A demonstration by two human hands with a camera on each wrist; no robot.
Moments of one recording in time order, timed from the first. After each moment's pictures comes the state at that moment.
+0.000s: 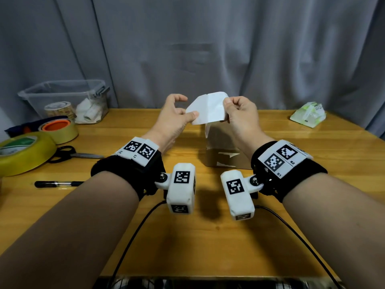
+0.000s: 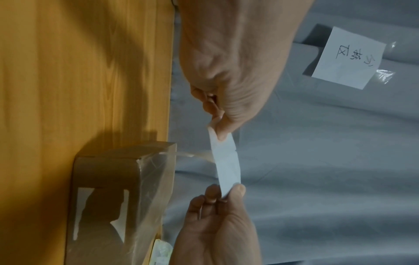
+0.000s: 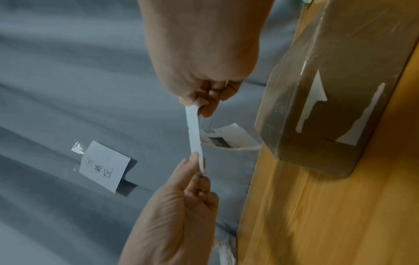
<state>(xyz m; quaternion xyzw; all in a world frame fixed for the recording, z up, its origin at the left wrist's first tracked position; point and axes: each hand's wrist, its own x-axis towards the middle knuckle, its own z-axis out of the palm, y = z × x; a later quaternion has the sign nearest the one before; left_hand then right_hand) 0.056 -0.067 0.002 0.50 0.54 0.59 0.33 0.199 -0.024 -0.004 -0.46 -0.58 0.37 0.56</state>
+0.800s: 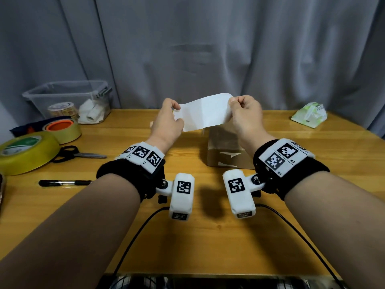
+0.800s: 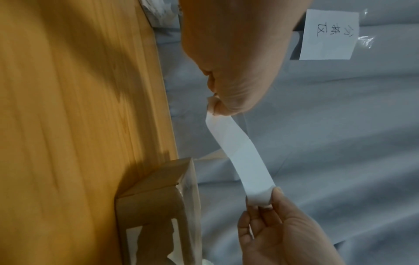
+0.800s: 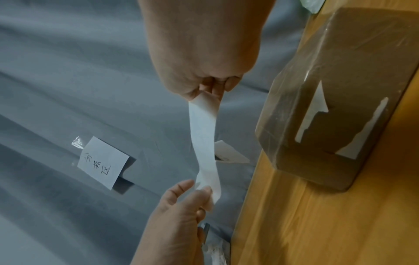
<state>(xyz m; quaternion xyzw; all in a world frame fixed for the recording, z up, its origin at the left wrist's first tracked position) 0.035 -0.057 -0.016 0.56 0.67 0.47 0.10 0.203 -0.018 0.000 -0.46 -0.58 0.33 0.59</state>
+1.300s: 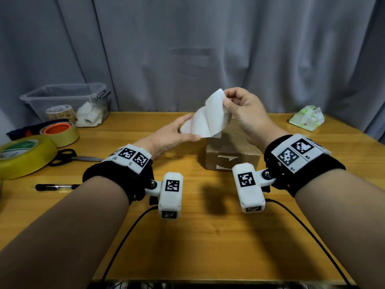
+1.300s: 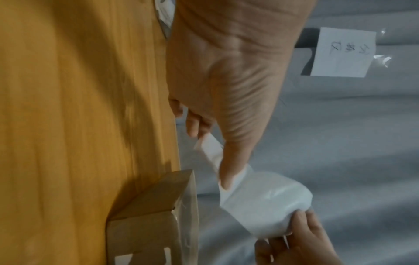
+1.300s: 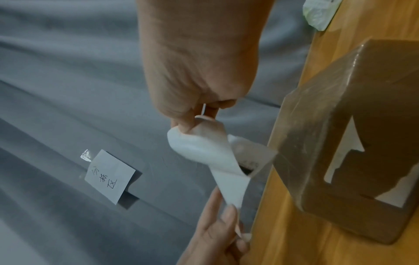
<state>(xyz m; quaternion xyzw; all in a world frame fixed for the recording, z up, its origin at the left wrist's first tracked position) 0.031 -0.068 -0.014 0.61 0.59 0.36 0.39 0.217 -0.027 0.023 -0.34 -0.67 0.41 0.52</state>
